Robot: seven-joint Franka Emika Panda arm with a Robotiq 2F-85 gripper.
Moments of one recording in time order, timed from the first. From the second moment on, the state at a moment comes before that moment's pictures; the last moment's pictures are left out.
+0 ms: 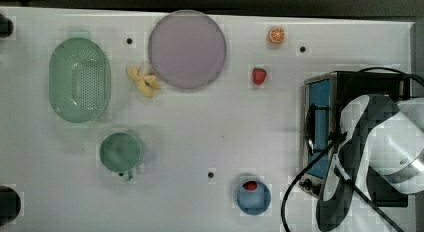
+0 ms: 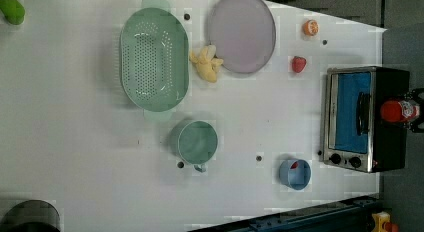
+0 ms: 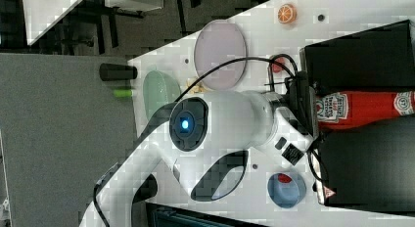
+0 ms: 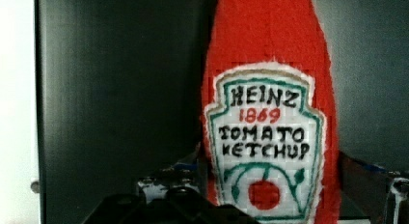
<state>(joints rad) -0.12 0.35 -0.56 -1.87 0.17 0.60 0.08</state>
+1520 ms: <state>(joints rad) 0.18 0.11 -0.18 -1.83 0.05 0.26 0.09</state>
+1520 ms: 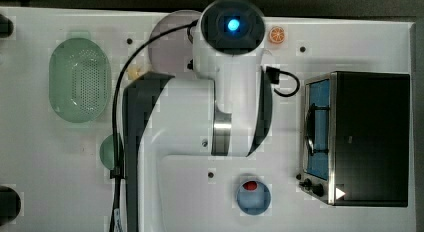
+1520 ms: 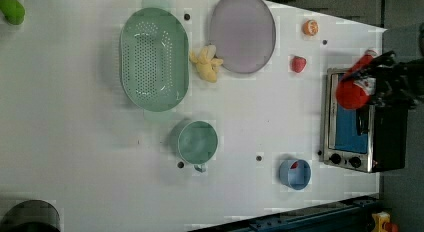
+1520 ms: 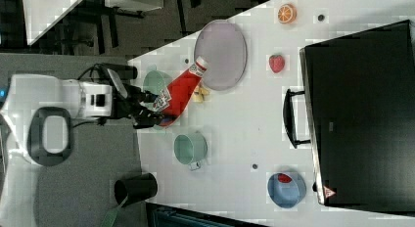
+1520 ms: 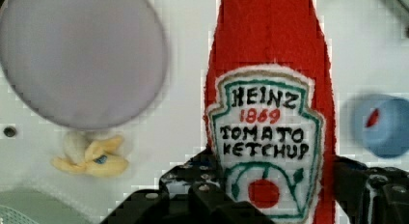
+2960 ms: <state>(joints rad) 0.18 0.19 -0.18 -2.23 0.03 0.72 0.09</state>
